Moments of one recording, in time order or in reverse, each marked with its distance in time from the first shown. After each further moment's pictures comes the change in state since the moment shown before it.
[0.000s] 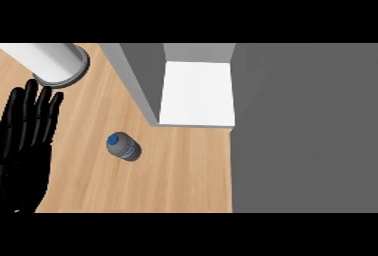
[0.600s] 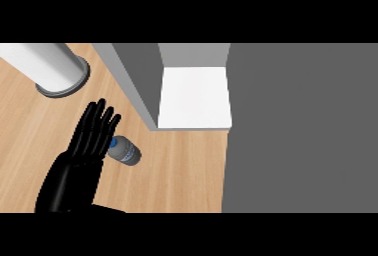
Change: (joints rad) left arm 0.078 -0.069 -0.208 0.052 0.095 0.080 0.167; right arm 0.182 0.034 0.073 -0.078 -0.192 0.067 0.145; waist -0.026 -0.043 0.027
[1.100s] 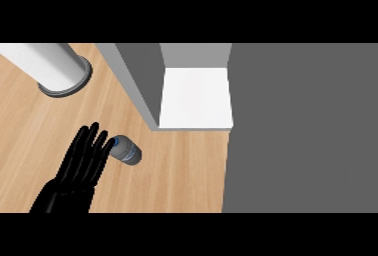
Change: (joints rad) left arm 0.179 0.026 -0.048 -0.115 0.069 0.004 0.050; right arm 0.192 0.000 -0.016 -0.091 -0.142 0.075 0.027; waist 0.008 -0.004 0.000
